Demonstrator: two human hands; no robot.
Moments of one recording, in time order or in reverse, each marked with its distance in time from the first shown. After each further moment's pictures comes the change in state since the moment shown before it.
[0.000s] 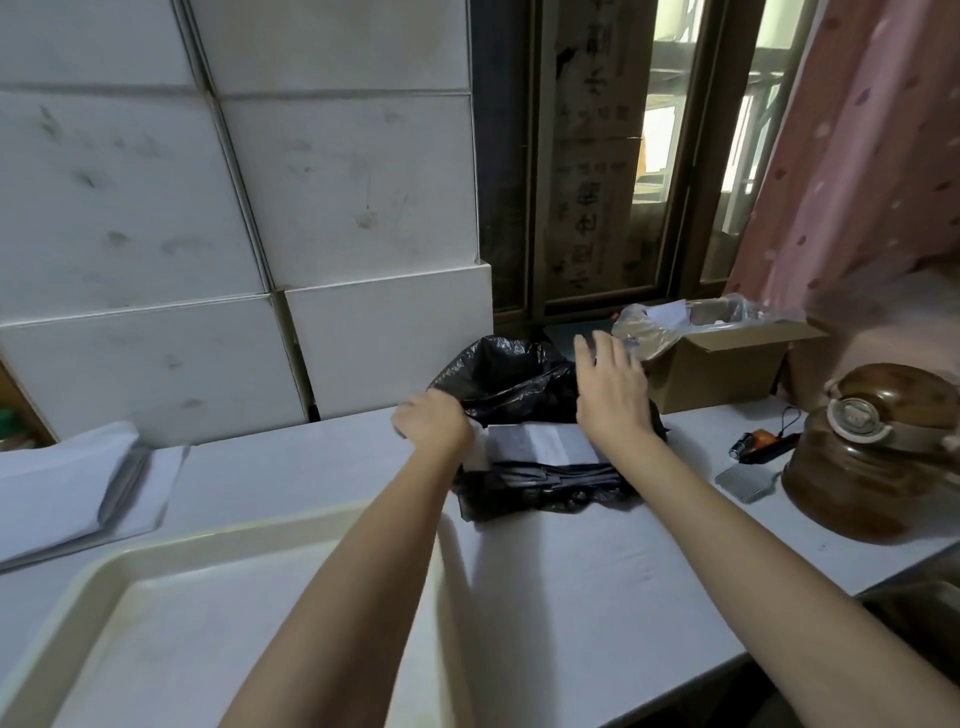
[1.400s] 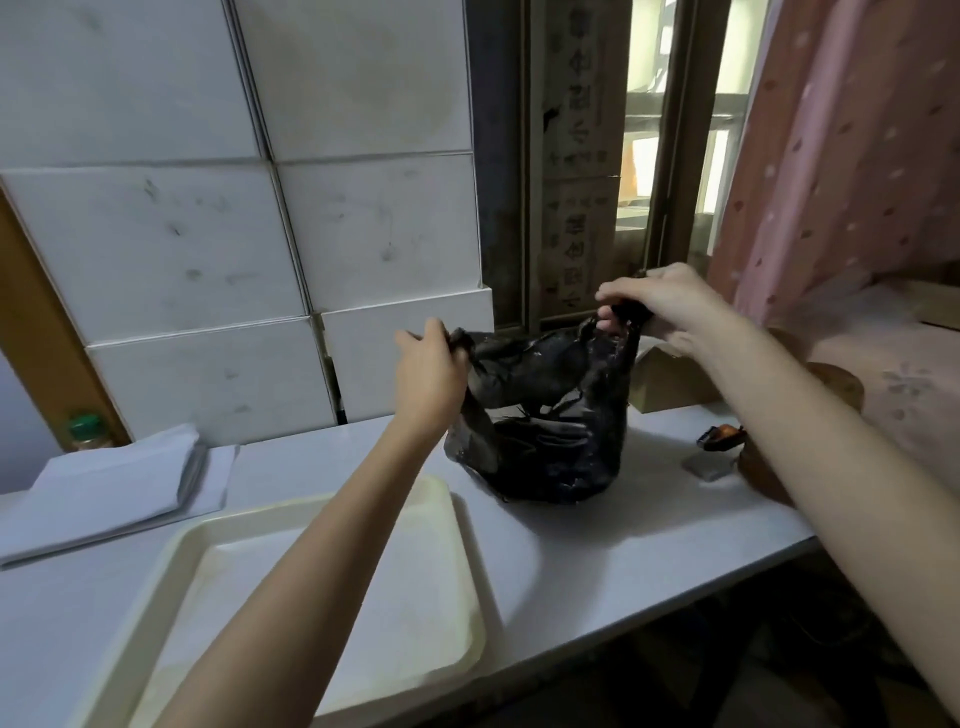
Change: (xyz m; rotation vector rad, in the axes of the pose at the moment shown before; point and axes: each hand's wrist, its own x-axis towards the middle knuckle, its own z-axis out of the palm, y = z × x) left_hand -0.105 -0.024 -0.122 -0.629 0.322 0.235; right_hand 0.005 0.039 -0.192 1.612 -0.246 0.661
